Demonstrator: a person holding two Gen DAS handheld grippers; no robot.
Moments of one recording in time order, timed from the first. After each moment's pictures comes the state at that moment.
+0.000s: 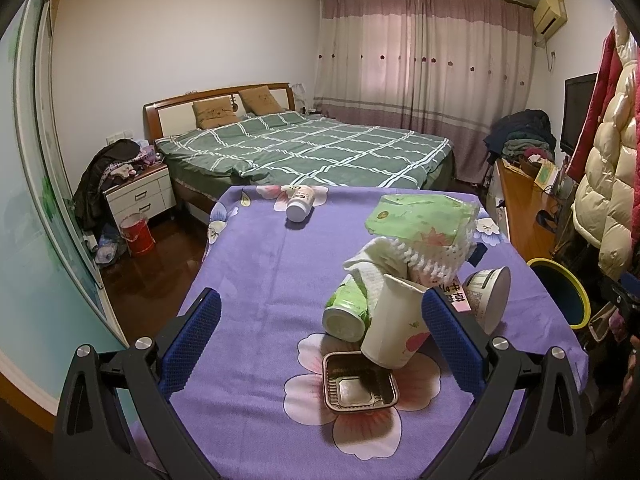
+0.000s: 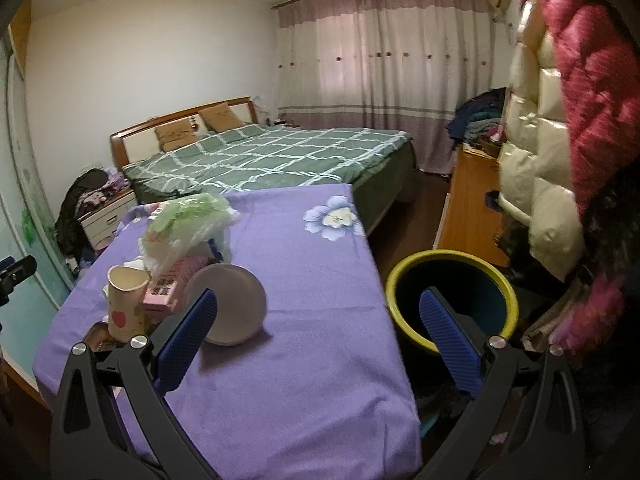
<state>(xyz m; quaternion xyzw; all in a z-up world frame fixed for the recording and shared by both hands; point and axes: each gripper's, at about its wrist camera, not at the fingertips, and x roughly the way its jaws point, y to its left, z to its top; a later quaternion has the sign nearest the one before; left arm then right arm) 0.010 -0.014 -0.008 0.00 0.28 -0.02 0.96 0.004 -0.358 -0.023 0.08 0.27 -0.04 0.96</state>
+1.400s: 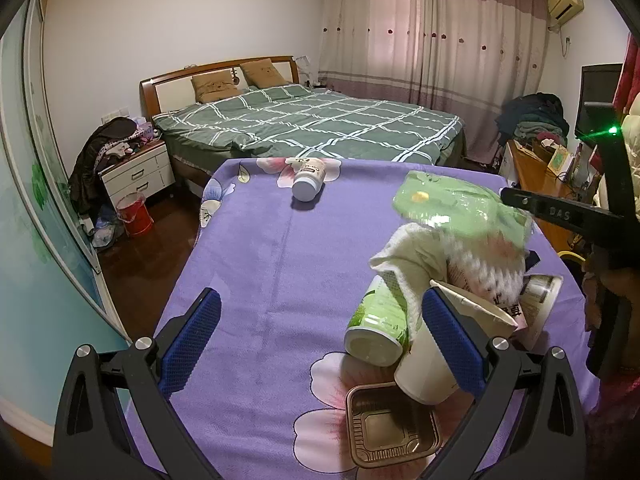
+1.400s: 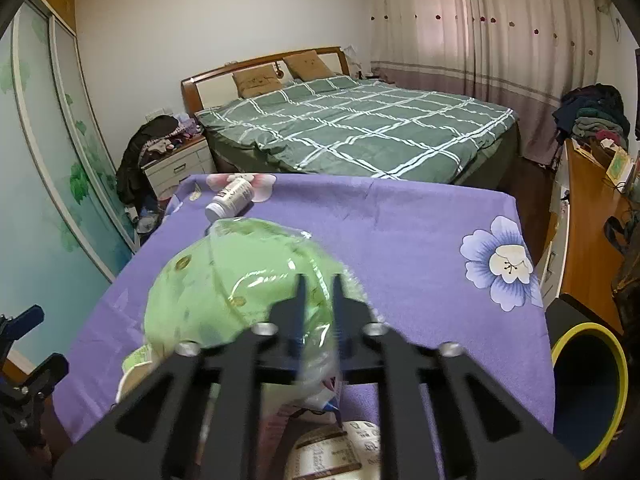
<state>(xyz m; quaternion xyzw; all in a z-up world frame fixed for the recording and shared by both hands) 0.098 0.000 -0.049 0.01 0.32 -0.02 0.95 0.204 -0.264 -0.033 0.05 0.34 0.11 0.93</state>
